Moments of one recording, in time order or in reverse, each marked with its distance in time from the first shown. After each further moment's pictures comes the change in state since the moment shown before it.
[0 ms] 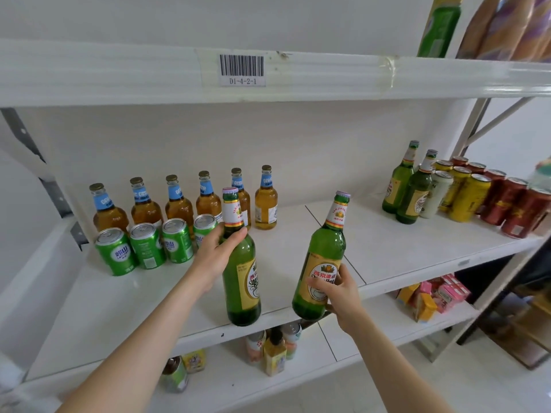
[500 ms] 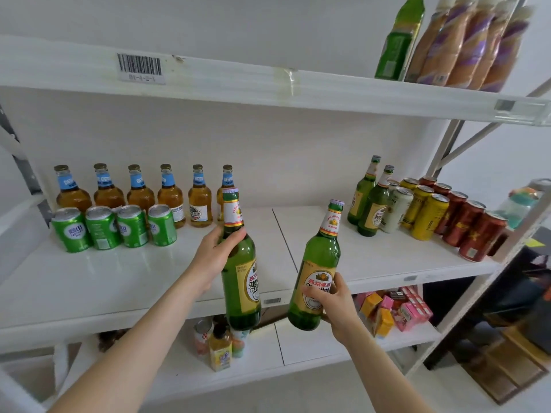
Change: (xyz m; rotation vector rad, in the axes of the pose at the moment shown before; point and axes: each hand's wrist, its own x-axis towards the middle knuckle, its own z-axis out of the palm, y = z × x) left_hand -0.037 0.024 0.150 -0.066 0.075 -0.042; right_hand -0.008 -0.031 -0.151 -0.067 -0.080 0.004
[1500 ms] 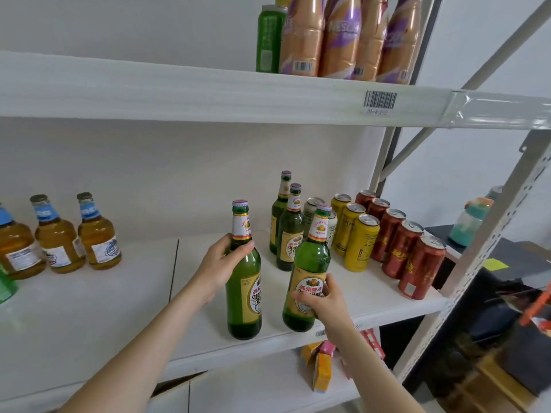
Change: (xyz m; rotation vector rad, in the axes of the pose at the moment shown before) left_hand 0.147 -0.005 0.312 0.037 -0.102 0.058; right_hand 0.201 -0.048 -0.260 -0.076 0.028 -0.080
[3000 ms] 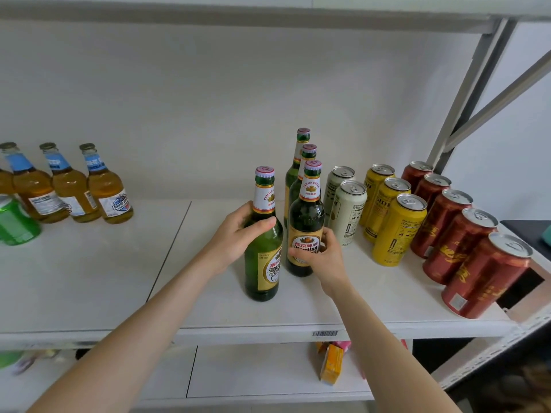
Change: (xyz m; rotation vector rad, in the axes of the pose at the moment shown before) left_hand 0.040 -0.028 0.057 -0.009 0.019 0.076; right_hand 0.133 0.031 0.000 -0.002 -0.205 -0.131
